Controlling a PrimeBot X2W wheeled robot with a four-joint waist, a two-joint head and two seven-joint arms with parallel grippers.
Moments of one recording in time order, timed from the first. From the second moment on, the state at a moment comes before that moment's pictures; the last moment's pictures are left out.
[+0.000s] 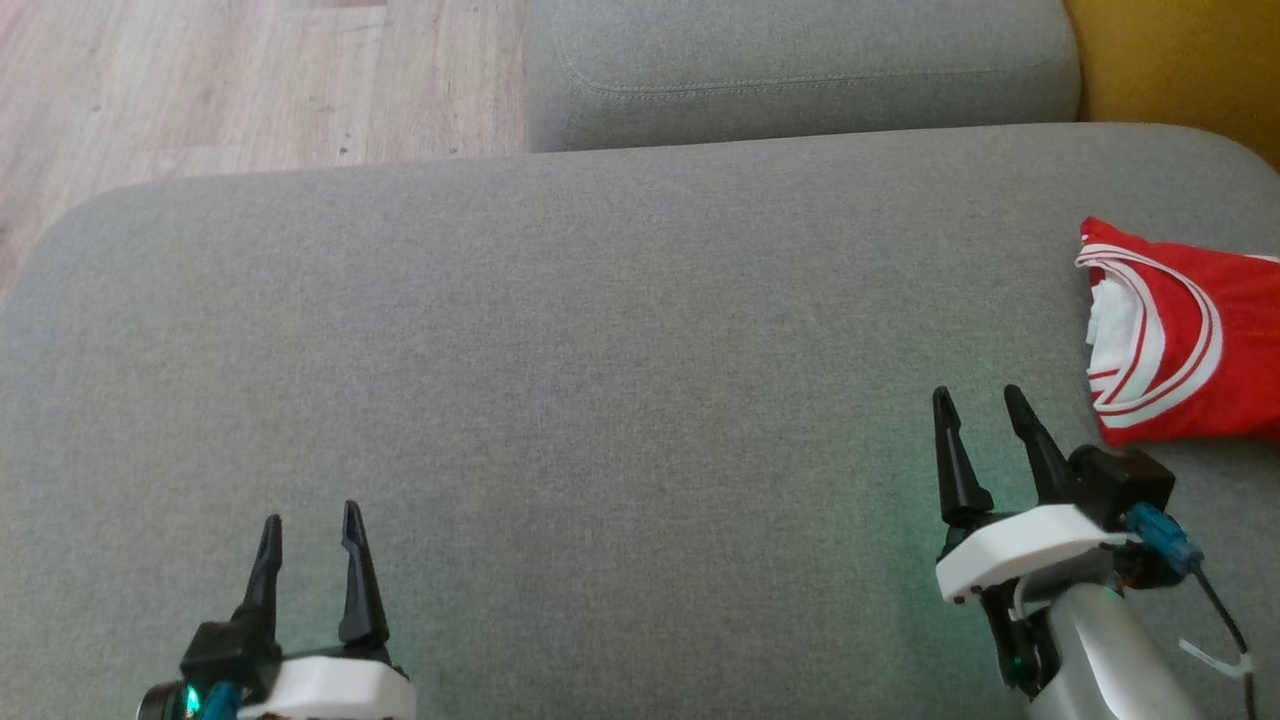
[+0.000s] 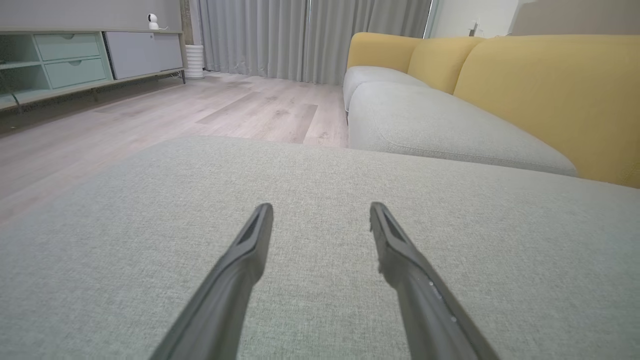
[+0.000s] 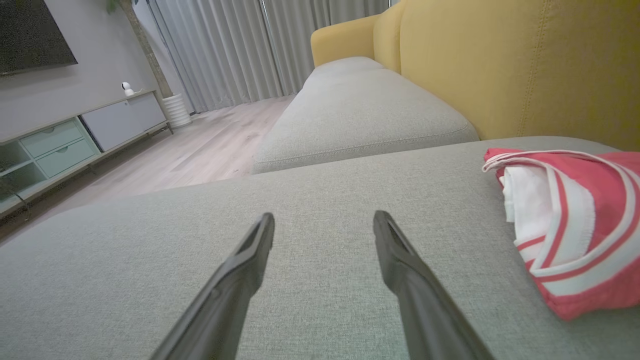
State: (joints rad) left arm 0.01 0.05 -0.05 0.34 -0.22 0.02 -0.26; right arm -0.21 -0.05 0.08 0.56 0.22 0.12 -0.25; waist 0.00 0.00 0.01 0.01
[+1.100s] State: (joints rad) left arm 0.03 0.04 -0.03 0.39 -0.52 -0.02 -0.18; right arm -0.15 -0.05 0.04 0.55 0.51 0.12 -0.17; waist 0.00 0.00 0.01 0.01
